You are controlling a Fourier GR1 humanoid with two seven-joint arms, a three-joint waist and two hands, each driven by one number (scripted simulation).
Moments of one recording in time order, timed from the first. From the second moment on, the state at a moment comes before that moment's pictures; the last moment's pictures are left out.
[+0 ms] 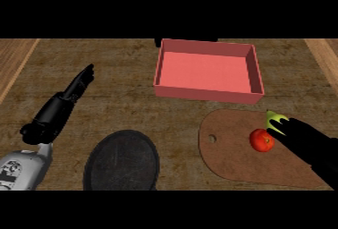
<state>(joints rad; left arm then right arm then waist) -0.24 0.42 -0.15 -1.53 0.05 -0.06 -0.06 0.13 -0.77 0.16 -2.03 0.72 0.33 -0.11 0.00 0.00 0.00</state>
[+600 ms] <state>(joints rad) -0.23 0.36 -0.09 -1.49 -0.02 -0.12 -0.10 0.09 -0.62 0.16 -1.93 0.92 0.32 -0.13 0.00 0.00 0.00</state>
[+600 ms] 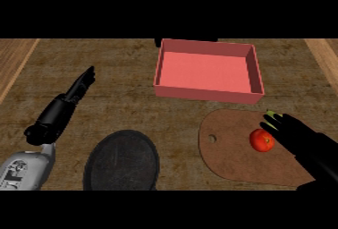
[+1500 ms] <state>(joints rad) -0.21 0.28 -0.03 -1.55 -0.09 -0.19 -0.06 -0.03 -0.44 0.17 -1.67 1.11 0.29 -0.21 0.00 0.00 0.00</state>
